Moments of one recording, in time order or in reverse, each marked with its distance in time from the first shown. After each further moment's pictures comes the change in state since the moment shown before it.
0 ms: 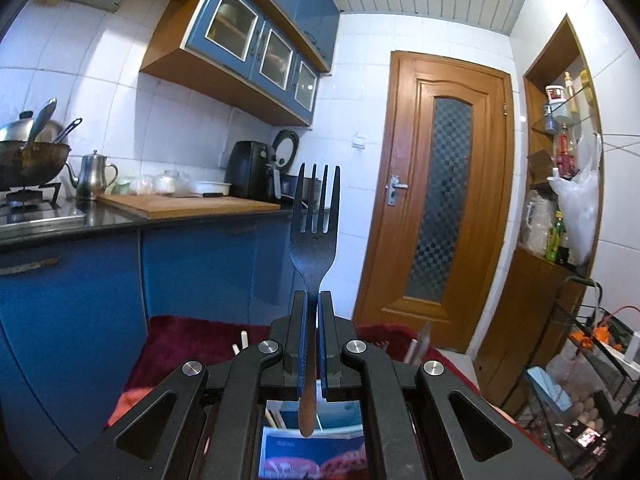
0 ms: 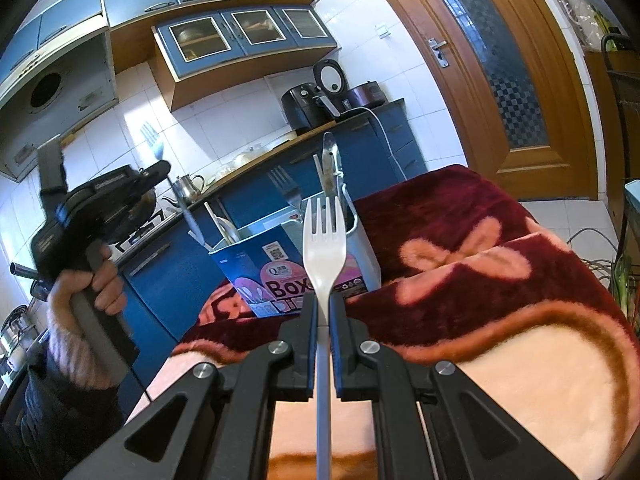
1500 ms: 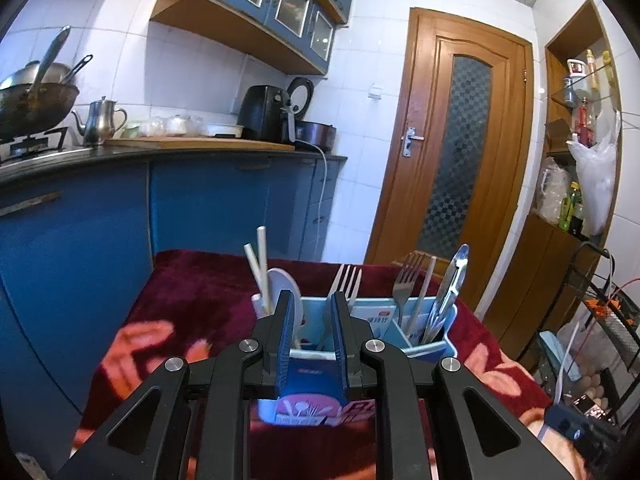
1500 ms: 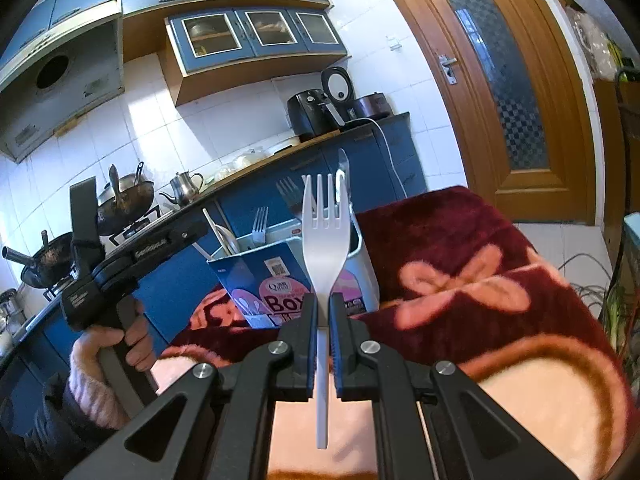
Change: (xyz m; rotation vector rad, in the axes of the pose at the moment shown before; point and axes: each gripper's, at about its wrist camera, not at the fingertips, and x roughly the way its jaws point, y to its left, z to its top) left arm 0.011 0.018 -0.055 -0.033 0.187 0.036; right arm 0.006 0.013 0.017 -0.089 -0.028 -0.033
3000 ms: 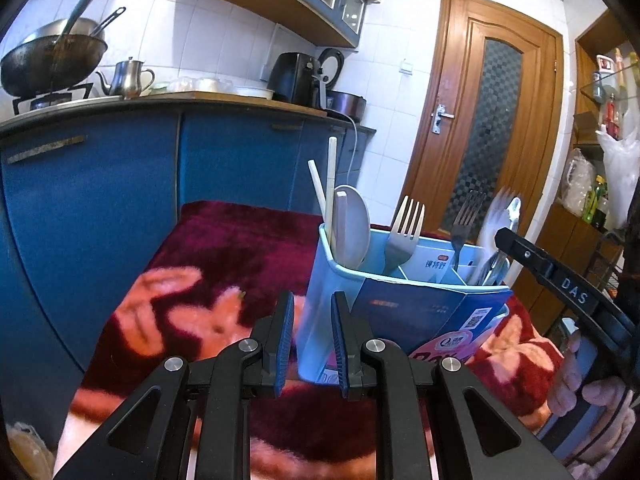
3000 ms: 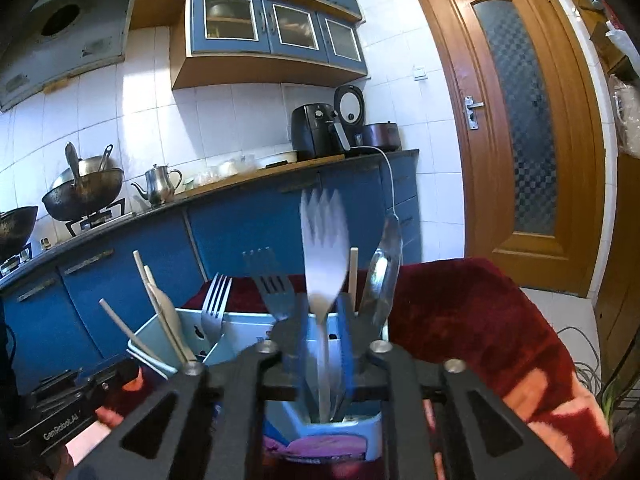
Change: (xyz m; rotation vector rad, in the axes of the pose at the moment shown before) left arm 0.019 0.032 -0.037 -0.050 0.084 0.072; right arm 0.121 0.021 0.060 -0.172 -0.070 -0.086
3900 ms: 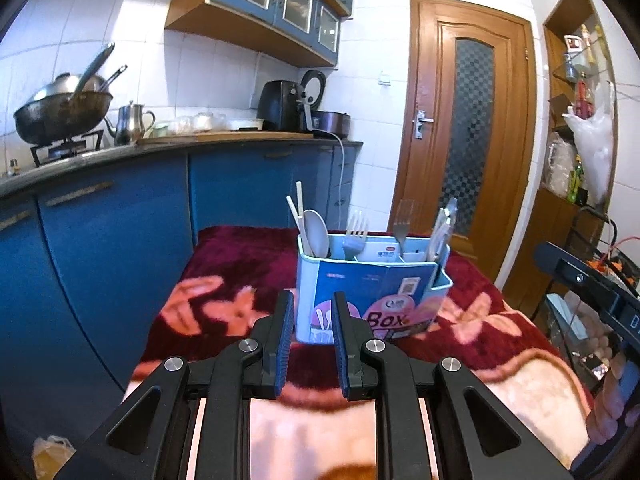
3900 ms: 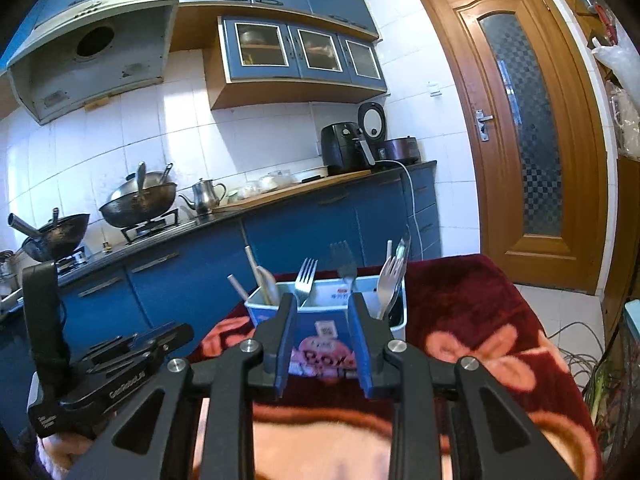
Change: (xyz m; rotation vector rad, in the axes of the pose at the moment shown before) left arm -0.107 -0.024 -0.012 0.105 -0.054 0.016; right arm -0.144 0.032 -0.013 0.010 -0.029 0.102
